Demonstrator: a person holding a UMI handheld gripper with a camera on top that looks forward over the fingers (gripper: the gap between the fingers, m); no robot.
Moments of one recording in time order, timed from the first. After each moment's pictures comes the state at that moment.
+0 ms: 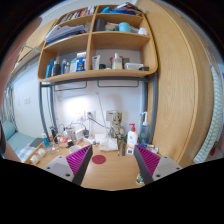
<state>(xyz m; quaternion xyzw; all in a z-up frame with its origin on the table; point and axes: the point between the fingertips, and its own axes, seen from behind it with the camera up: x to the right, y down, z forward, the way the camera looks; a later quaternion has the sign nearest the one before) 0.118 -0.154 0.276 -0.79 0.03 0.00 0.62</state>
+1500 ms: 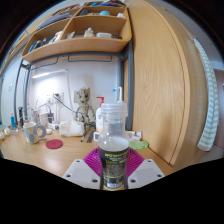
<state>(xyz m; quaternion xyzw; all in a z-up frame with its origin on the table) 0.268 -0.067 0.071 -0.76 0.08 -0.08 0.65</state>
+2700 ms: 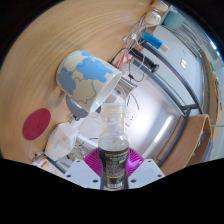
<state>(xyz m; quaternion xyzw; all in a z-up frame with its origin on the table) -0.014 0.151 0.167 -0.29 -0.64 -0.62 0.35</state>
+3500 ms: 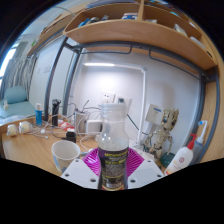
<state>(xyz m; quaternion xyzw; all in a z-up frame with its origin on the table) 0.005 0.124 0.119 -0.75 -0.19 0.02 0.63</state>
